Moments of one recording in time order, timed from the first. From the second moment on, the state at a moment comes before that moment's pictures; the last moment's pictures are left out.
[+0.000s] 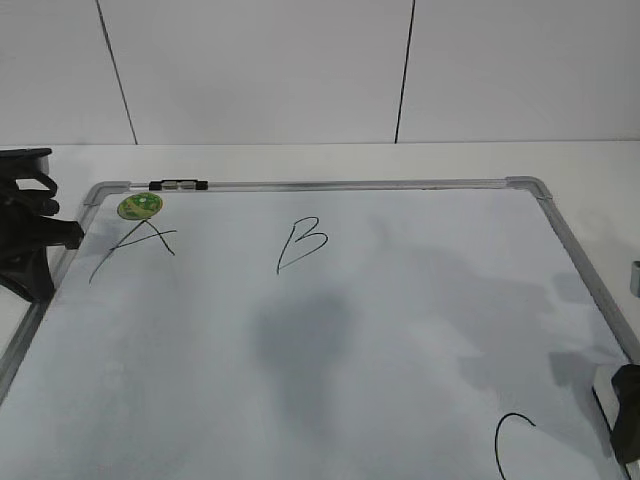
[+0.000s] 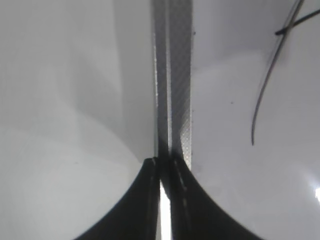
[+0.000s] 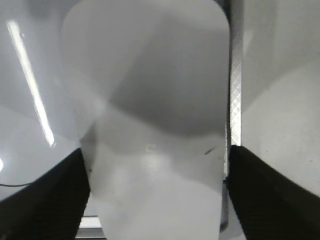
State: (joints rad) left arm -0.06 1.94 -1.22 -0.11 0.85 0.00; right arm 0.06 1.42 -0.65 0.10 0.91 0.08
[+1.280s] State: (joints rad) left arm -0.06 1.94 -1.22 -0.11 0.85 0.00; right arm 0.06 1.44 -0.80 0.10 1.01 0.08
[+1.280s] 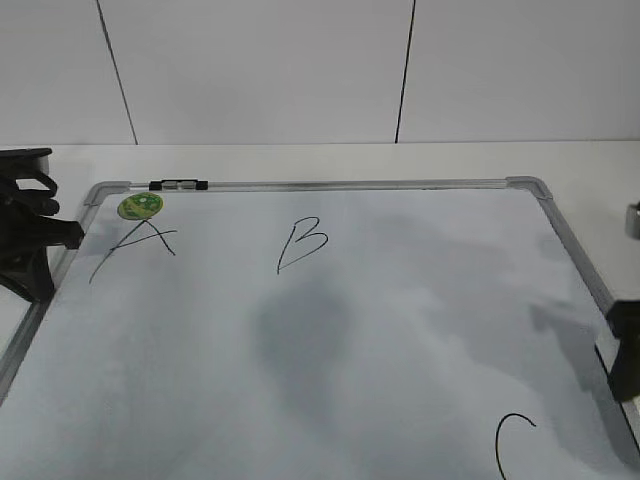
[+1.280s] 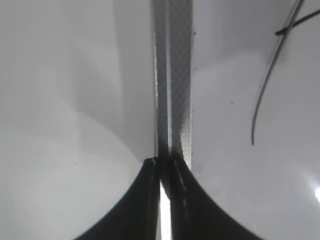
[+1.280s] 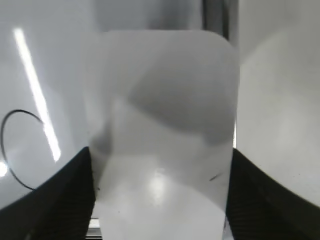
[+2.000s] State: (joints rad) left arm -0.06 1.94 -1.22 -0.11 0.85 0.00; right arm 0.22 1.82 -1.44 0.11 1.22 0.09
